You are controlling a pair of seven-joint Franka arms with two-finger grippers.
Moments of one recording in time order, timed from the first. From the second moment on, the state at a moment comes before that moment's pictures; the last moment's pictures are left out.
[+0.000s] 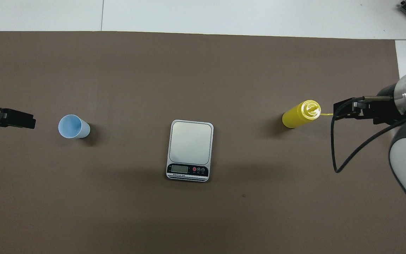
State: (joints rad) left arm -0.09 -0.08 0.00 -1.66 0.00 1.60 0.08; right arm -0.09 -0.01 0.17 -1.63 0.00 1.63 0.19
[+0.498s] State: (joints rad) left arm -0.09 -0.08 0.00 -1.66 0.00 1.62 0.08; right arm -0.10 -0.01 0.17 -1.63 0.00 1.63 0.19
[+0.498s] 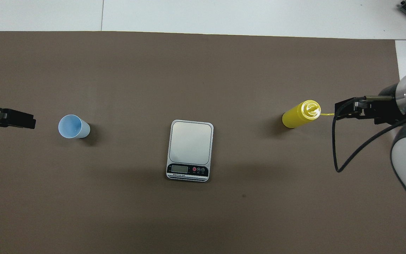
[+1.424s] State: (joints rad) left arm -0.02 0.06 0.01 -1.88 0.00 1.99 0.07; right arm -0.10 -0.01 0.17 -1.63 0.00 1.63 0.19
